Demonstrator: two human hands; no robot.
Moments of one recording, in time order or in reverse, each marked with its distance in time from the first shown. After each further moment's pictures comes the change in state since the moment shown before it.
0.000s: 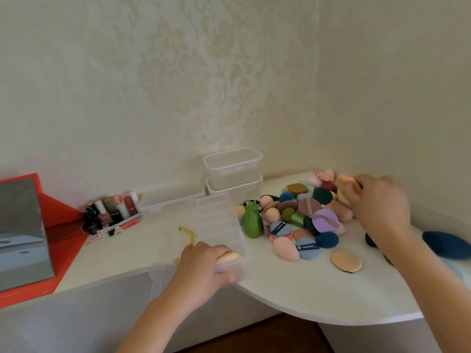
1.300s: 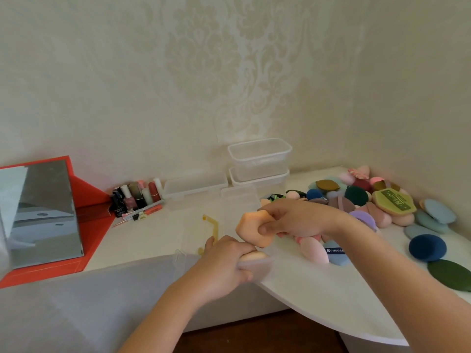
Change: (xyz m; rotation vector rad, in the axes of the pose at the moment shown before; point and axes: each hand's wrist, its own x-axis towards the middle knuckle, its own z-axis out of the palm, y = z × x) left_hand 0.004 0.003 -0.014 -0.033 -0.149 0.062; right_hand -0.016 -0.146 0.003 0.508 -1.297 -0.426
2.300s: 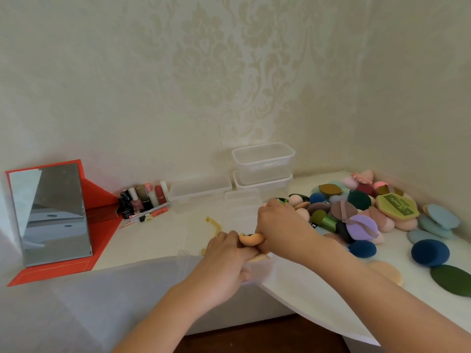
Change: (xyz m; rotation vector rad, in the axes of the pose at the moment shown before) left_hand -0.006 0.001 0.001 0.250 0.090 0.069; right_hand 0.025 -0.004 0.036 -0.812 0.357 -0.075
